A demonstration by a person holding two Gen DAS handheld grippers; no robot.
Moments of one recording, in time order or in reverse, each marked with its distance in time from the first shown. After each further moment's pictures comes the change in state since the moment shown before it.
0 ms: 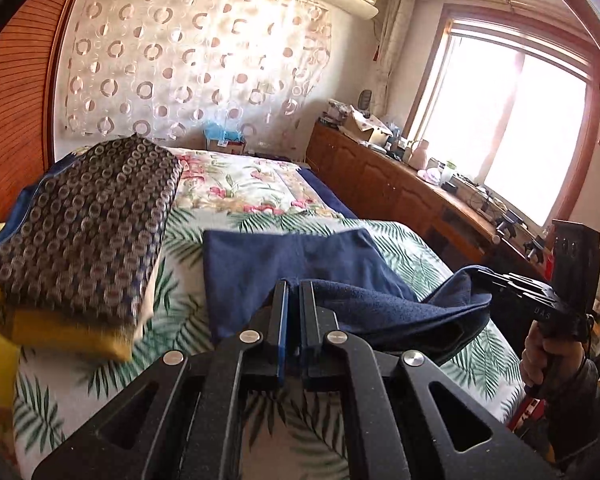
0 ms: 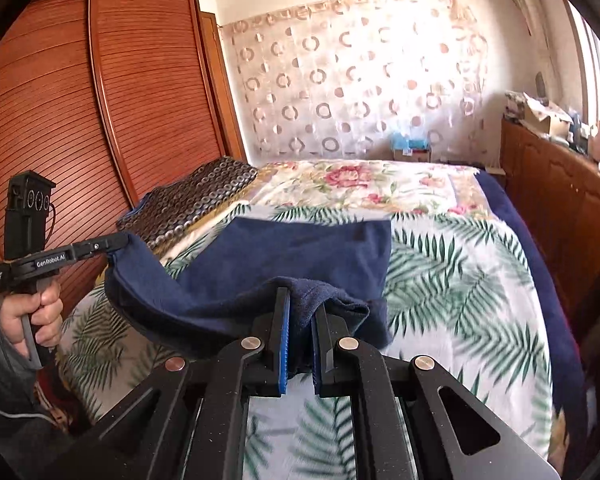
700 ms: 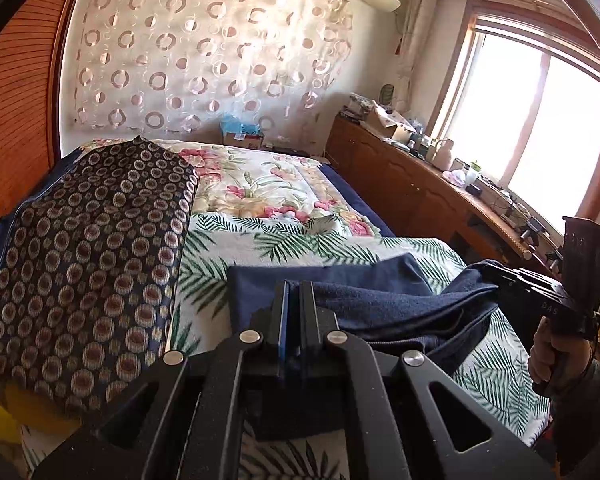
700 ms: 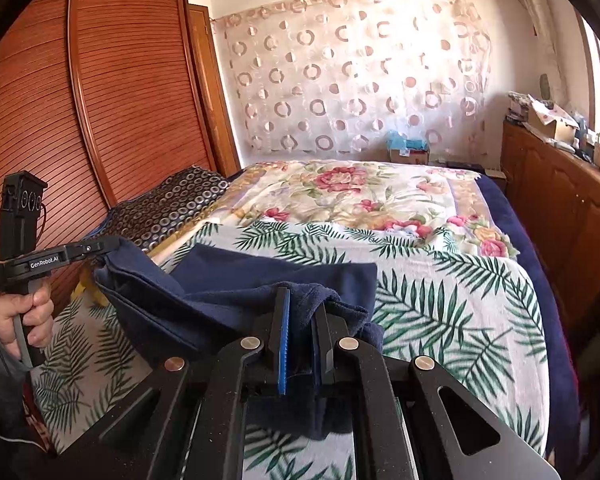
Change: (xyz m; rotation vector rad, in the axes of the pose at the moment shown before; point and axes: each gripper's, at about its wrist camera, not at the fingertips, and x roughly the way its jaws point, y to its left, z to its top) left arm 0.068 0.033 0.045 -0.029 0.033 0.063; right arm 0.081 -0.032 0.054 -0.005 0.028 -0.012
